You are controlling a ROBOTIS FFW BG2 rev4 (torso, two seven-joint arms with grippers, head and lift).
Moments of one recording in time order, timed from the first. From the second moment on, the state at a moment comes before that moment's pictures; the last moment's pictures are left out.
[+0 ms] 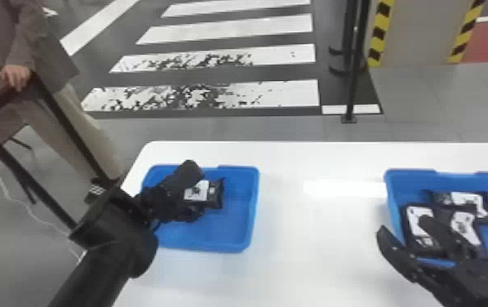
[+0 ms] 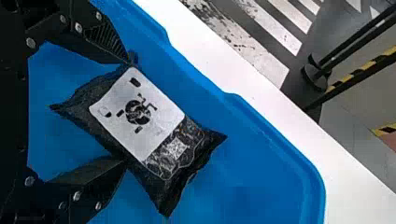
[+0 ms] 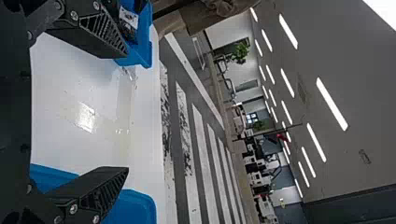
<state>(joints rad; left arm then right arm) -0.17 0.39 -0.18 -1.38 -0.52 0.51 -0.53 0.44 -0.19 0.02 -1.89 -0.39 0.11 0.47</state>
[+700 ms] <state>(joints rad) -0.15 0.36 -0.16 -1.39 -0.42 0.43 -0.49 0.45 -0.19 0.01 -1.89 -0.42 0.11 0.47</state>
